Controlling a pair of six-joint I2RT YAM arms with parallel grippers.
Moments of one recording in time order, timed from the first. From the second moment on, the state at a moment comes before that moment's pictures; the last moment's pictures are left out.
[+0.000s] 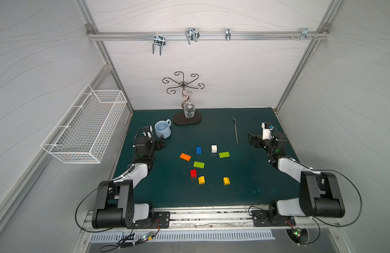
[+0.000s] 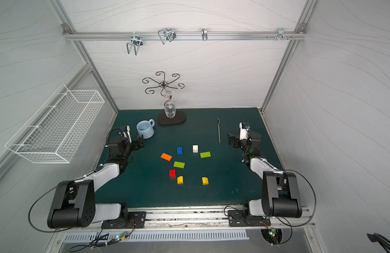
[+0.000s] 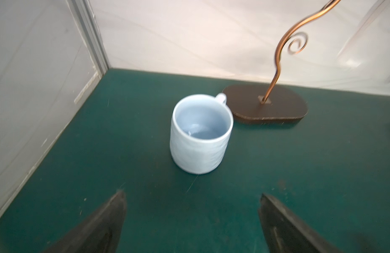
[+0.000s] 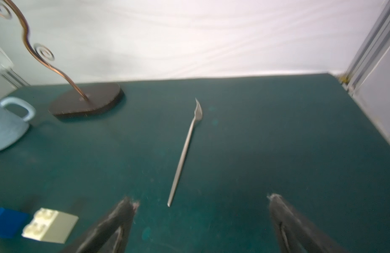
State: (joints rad) left arm 0.05 1.30 0.58 0.35 0.05 -0.11; right arm 0.02 1.35 0.66 0.35 -0.29 0.01
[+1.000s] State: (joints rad) left arm -0.15 0.78 0.79 -0.49 0.59 0.04; right arm 0.60 1.24 1.34 -1.11 -0.10 -0.13
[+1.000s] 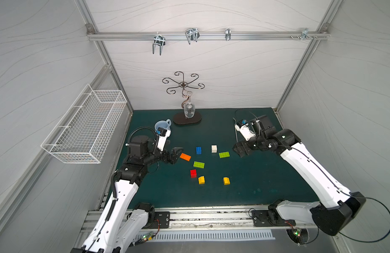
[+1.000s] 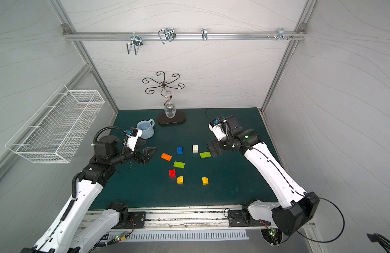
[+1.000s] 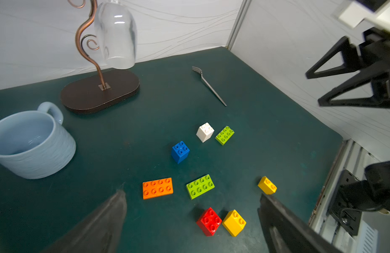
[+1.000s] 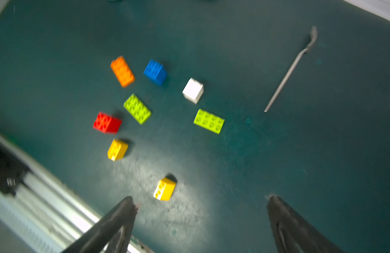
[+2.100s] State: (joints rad) left arm -0.25 0.82 0.54 -0.44 0.60 0.09; right arm 0.79 1.30 1.06 -1.13 -0.35 -0.90
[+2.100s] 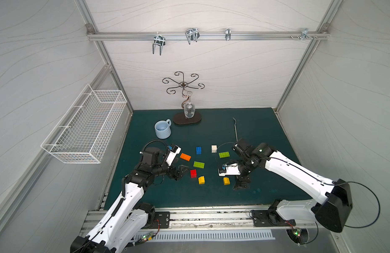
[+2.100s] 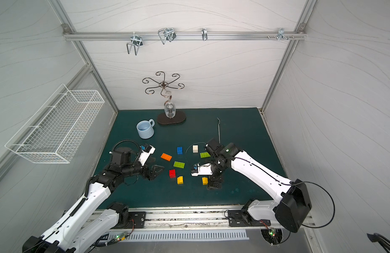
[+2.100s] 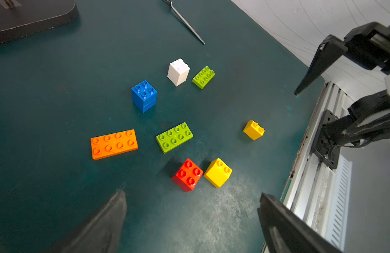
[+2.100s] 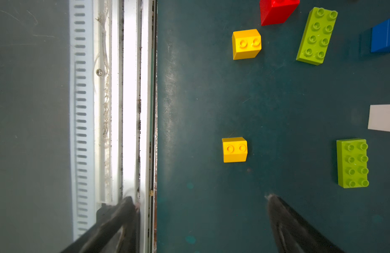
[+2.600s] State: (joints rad) left arm -0.25 0.87 0.53 -0.36 0.57 0.08; right arm 0.79 1.43 0.97 -0.93 -0.35 -0.92
